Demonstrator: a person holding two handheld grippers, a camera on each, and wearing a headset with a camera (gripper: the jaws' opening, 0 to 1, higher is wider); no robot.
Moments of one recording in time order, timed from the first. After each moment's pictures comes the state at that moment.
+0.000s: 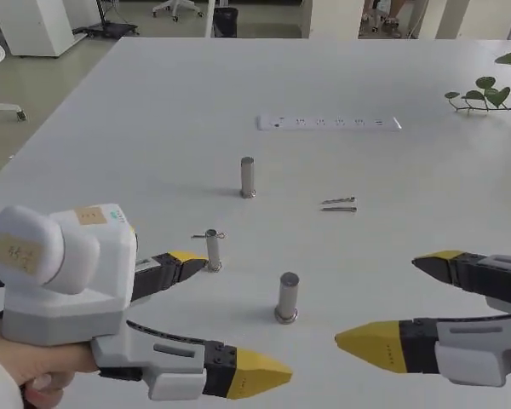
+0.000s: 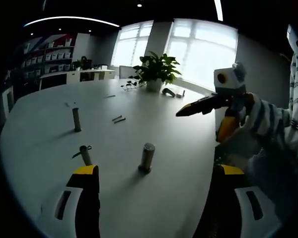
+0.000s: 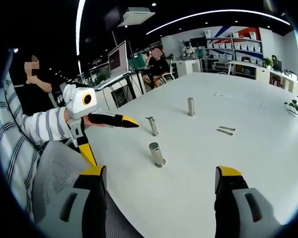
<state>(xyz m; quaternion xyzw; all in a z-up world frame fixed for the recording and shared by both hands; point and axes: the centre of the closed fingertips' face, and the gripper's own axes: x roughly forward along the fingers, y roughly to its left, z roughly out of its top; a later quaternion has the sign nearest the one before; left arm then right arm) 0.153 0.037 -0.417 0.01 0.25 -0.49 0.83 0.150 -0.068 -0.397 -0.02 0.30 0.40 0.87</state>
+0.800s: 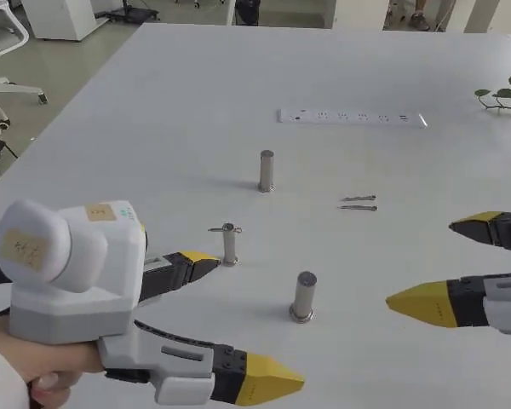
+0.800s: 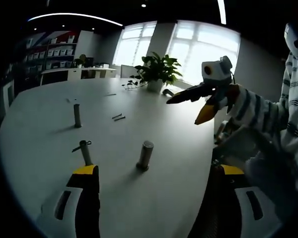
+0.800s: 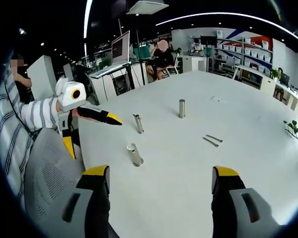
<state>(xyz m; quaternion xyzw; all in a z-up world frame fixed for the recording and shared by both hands) 0.147 0.039 -0.418 -0.01 0.26 -0.49 0.83 0.191 -0.093 -0.390 -0.10 0.31 0.42 0.85</state>
